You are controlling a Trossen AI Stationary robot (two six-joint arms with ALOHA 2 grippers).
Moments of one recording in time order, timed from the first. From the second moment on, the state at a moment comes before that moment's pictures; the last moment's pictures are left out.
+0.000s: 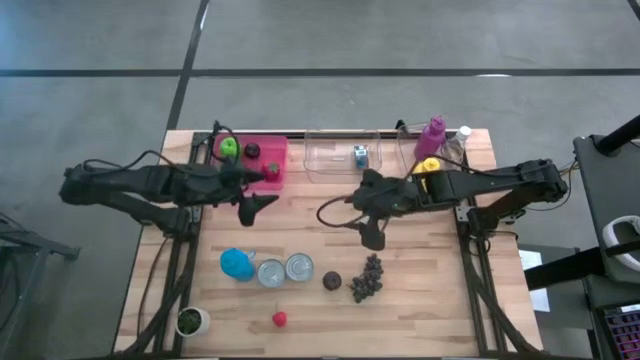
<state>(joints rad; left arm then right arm) -0.12 0.95 1.02 -0.51 -0.38 -0.50 0.13 1.42 1.33 -0.60 0.14 0.15</state>
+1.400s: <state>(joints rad) -0.17 1.09 1.08 -0.59 -0.11 -0.45 0.06 1.82 1.35 -0.48 -0.03 0.25</state>
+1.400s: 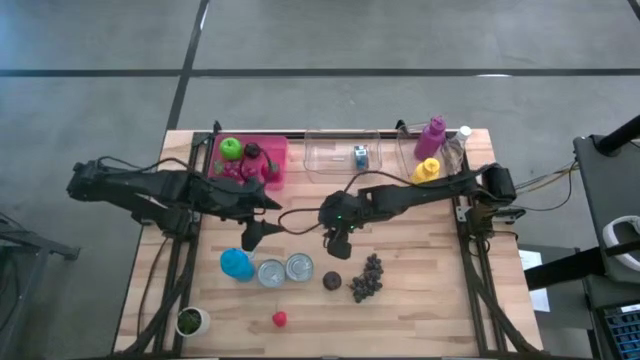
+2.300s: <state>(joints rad) -0.17 1.05 1.22 -0.71 -0.16 -0.45 0.05 2.23 1.74 -0.47 -0.34 0.18</state>
